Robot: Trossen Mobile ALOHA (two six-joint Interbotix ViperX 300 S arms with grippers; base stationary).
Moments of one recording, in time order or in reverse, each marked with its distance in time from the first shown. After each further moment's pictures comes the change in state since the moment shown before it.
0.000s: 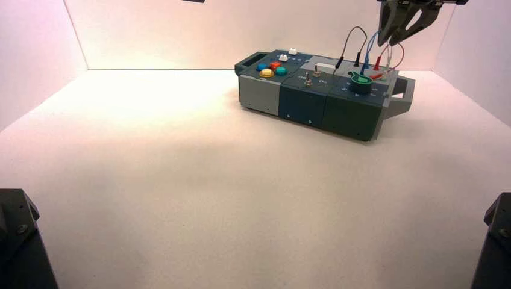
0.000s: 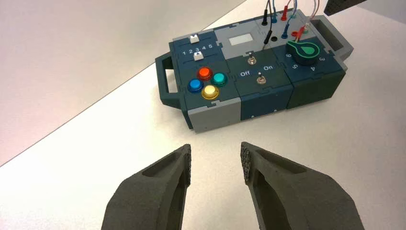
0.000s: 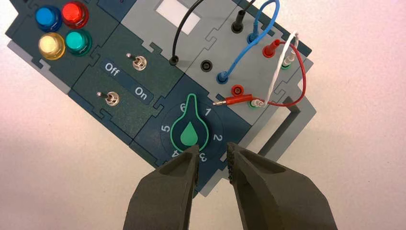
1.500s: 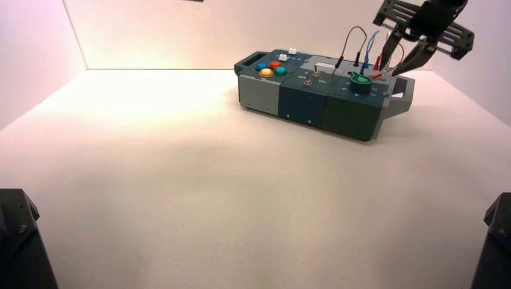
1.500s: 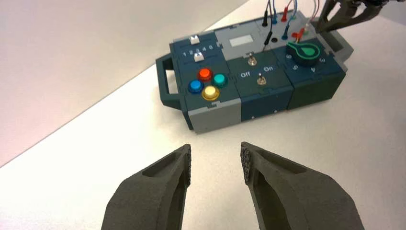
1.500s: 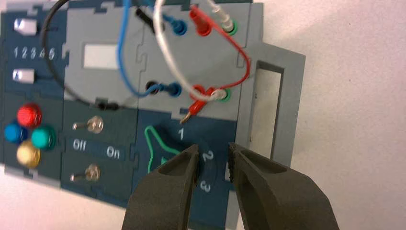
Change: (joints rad) left arm -0.002 0.000 0.006 -0.003 -0.005 0.000; right arm -0.072 0.129 0.123 0.092 -0.311 0.462
